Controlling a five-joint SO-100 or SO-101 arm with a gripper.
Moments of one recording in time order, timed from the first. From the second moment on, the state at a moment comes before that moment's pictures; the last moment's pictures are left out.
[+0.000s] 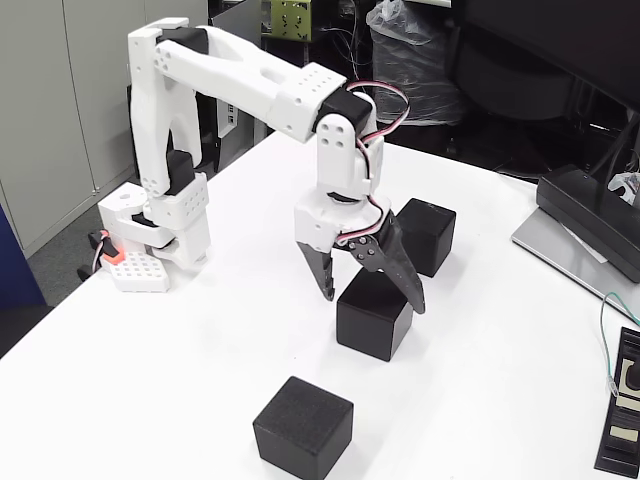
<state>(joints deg) -2.6 92.7 109.7 68.5 -7.3</state>
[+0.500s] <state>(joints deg) -2.6 87.6 104.4 68.7 -7.3</state>
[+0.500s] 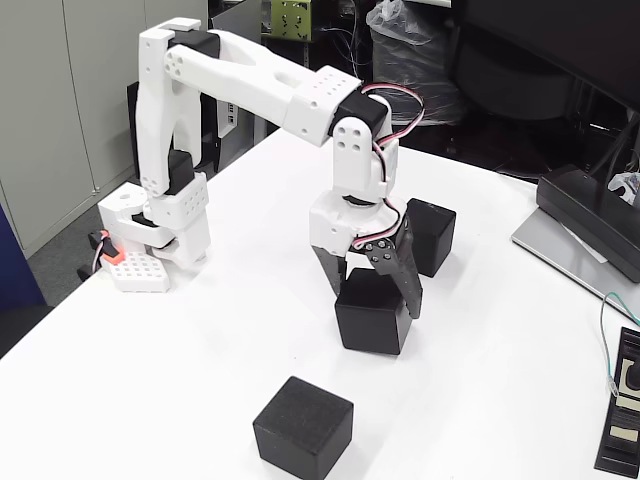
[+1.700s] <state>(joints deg) -2.9 87.3 73.7 90.0 -7.3</state>
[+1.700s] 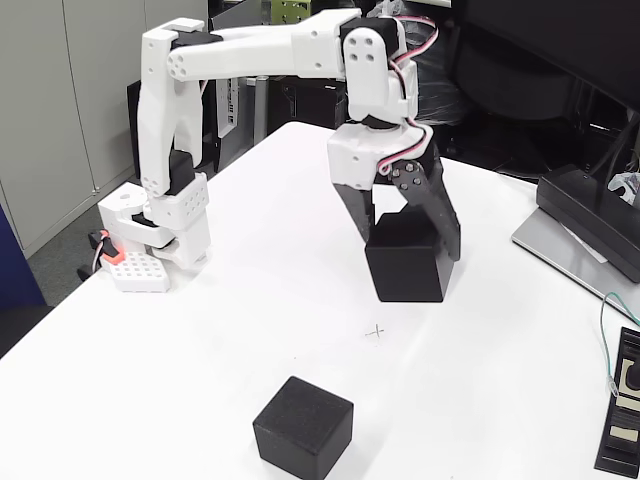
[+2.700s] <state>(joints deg) -28.9 87.2 70.4 90.6 3.3</state>
